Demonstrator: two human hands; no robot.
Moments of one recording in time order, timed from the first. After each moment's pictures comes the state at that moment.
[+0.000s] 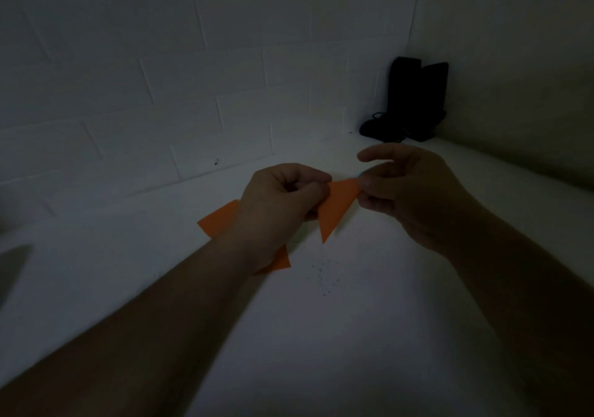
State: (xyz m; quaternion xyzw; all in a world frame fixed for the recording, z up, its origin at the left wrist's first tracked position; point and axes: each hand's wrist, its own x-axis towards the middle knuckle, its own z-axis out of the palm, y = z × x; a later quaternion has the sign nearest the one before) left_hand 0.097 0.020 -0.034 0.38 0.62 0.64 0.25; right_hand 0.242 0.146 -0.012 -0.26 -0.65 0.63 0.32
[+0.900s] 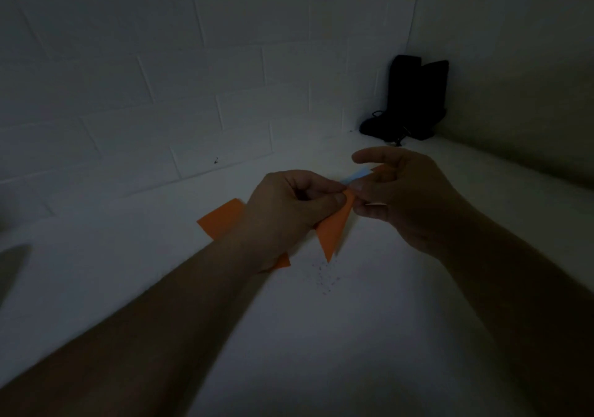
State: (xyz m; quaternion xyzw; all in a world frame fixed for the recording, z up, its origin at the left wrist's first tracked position) left_hand 0.098 0.021 -0.038 0.44 0.64 0.58 0.25; right_hand 0.237 0.141 -0.015 -0.25 -0.66 0.64 0.30
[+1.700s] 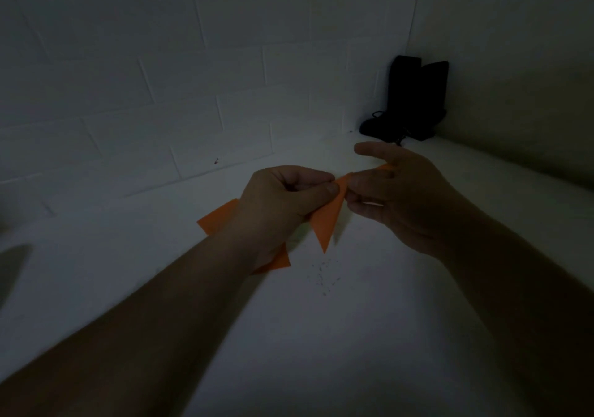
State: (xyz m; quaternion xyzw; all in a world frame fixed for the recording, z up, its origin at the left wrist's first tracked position) left_hand 0.099 0.018 -0.029 0.36 0.60 0.65 0.30; right_hand 0.235 0.140 -0.014 -0.22 -0.62 0.69 0.29
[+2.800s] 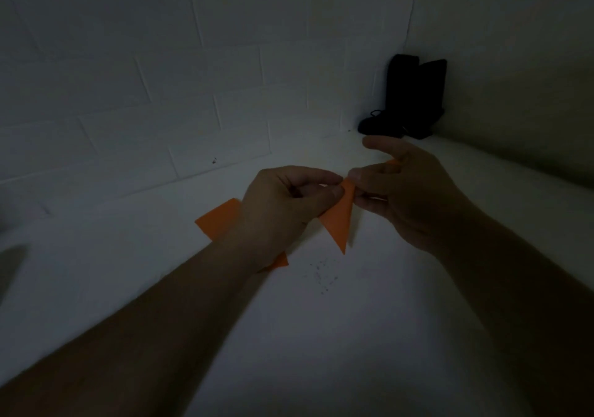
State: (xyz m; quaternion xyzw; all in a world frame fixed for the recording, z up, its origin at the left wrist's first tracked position) left_hand 0.100 0.018 -0.036 0.44 0.63 0.60 0.21; right_hand 0.237 0.141 -0.012 -0.24 -0.60 0.68 0.34
